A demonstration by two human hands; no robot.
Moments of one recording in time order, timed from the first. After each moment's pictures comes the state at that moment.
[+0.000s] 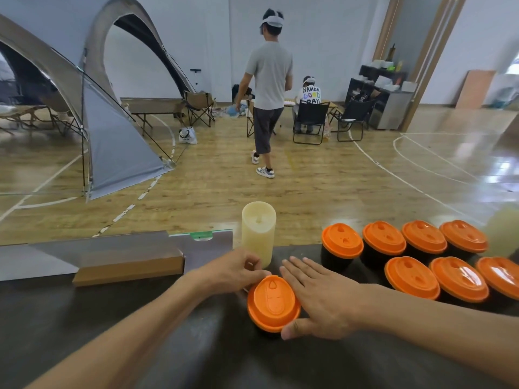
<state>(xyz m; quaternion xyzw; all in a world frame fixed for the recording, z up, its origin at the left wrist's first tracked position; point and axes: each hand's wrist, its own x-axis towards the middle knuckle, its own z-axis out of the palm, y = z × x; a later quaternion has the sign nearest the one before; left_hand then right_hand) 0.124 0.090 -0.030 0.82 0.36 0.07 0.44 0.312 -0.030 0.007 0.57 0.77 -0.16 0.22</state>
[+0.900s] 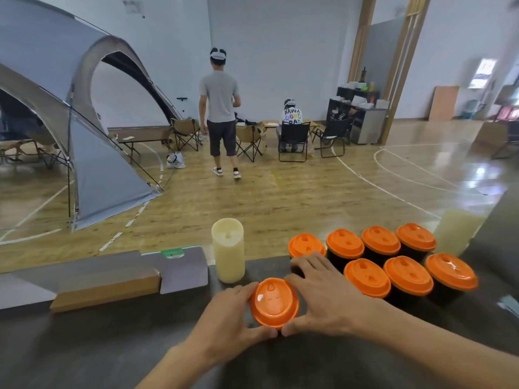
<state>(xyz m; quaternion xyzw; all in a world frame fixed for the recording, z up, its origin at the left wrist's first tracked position) 0.150 -0.001 -0.043 0.89 0.36 0.17 0.23 0.366 -0.073 0.007 0.65 0.76 -0.03 0.01</state>
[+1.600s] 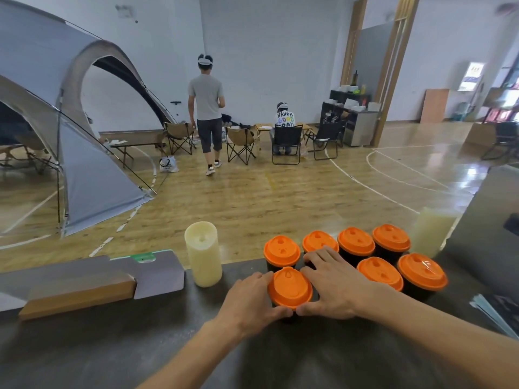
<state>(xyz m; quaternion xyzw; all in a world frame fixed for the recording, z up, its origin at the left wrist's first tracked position) 0.253 -0.005 -0.043 0.90 0.38 0.13 0.17 0.446 -0.084 0.014 0.68 0.73 0.00 0.11</state>
